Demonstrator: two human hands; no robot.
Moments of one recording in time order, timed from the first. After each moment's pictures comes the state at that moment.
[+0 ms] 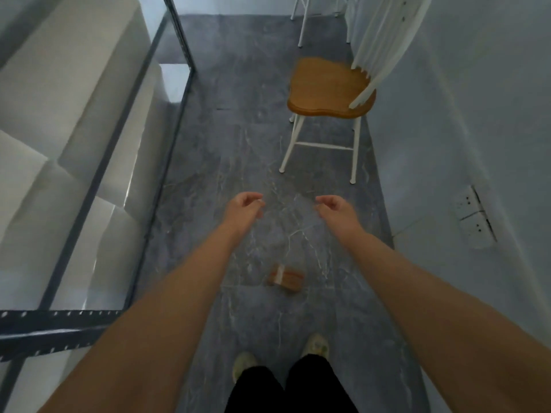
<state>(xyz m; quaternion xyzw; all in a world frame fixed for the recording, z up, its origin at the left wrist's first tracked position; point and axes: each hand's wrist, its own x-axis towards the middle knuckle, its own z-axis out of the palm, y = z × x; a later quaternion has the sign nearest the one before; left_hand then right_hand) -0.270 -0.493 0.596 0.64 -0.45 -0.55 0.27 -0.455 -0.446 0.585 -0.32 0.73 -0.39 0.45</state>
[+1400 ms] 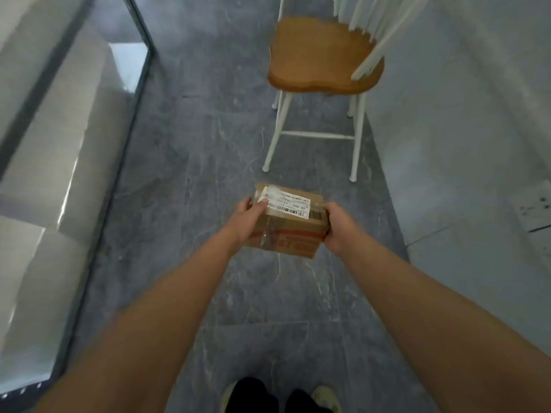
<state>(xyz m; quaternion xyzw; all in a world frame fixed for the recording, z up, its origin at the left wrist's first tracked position) -0.330 -0.621 0.382 0.60 -0.47 -0.62 0.18 -0.508 -0.574 0.377 -0.03 0.66 -0.46 0.60</state>
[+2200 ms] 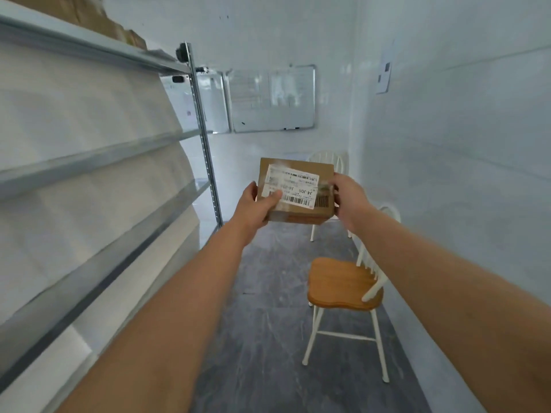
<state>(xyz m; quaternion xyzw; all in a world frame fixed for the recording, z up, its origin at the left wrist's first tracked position) -0.266 -0.649 0.978 0.39 -0.57 -0.53 0.49 -0.449 -0.618 0.996 -0.35 0.48 -0.67 0.45</state>
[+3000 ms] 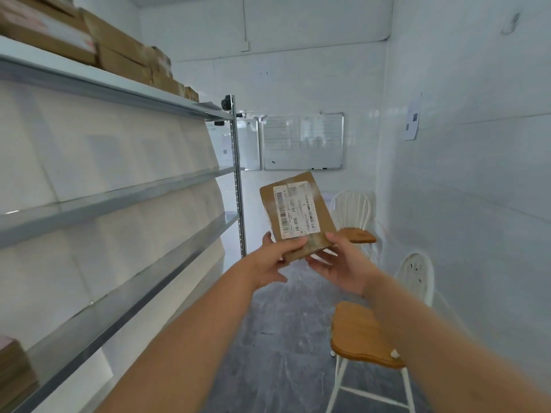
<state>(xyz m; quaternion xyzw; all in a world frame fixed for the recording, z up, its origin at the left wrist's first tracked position) -0.225 -0.624 0.989 0.41 -0.54 -0.62 0.40 -0.410 -0.605 0.971 -0.39 0.31 -0.55 0.67</state>
